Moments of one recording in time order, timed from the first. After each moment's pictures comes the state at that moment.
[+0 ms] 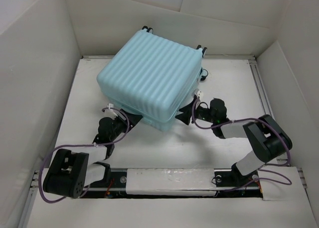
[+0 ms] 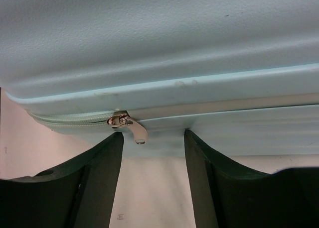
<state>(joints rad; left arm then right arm) -0.21 1.16 0.09 0.75 0.30 -1.00 0.43 1.57 0.48 0.94 -0.71 0.15</state>
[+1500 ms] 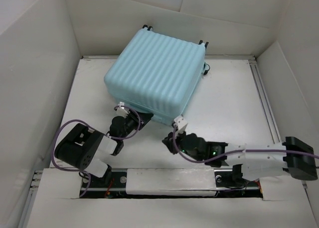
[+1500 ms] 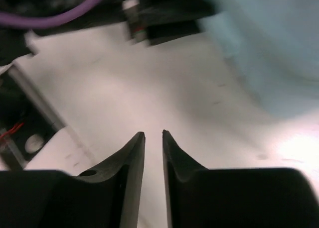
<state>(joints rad) -0.45 1.51 0.17 1.14 0.19 -1.23 1.35 1.21 0.61 0.21 0.44 0.43</state>
